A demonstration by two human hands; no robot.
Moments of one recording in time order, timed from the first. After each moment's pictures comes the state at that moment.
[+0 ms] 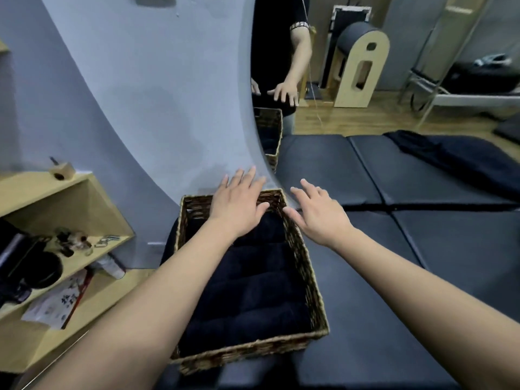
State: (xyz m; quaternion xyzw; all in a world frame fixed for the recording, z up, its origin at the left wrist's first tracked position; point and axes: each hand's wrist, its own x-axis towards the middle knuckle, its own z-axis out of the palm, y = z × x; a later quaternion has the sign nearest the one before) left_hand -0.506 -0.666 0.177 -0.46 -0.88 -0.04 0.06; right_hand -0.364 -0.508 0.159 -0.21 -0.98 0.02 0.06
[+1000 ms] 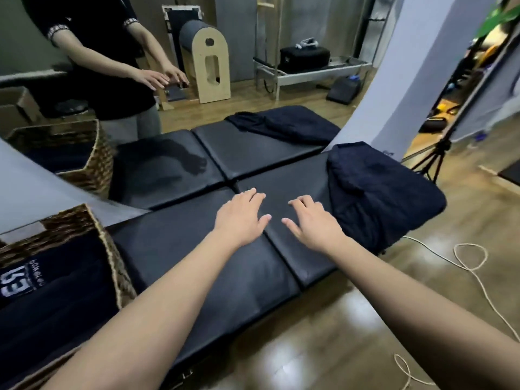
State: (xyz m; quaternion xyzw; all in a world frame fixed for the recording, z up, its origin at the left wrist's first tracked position) left_hand -0.111 -0.414 0.159 -0.65 -0.75 -0.10 -0.04; right_hand 0.077 -0.337 0.134 -0.45 -0.89 0.05 0.08
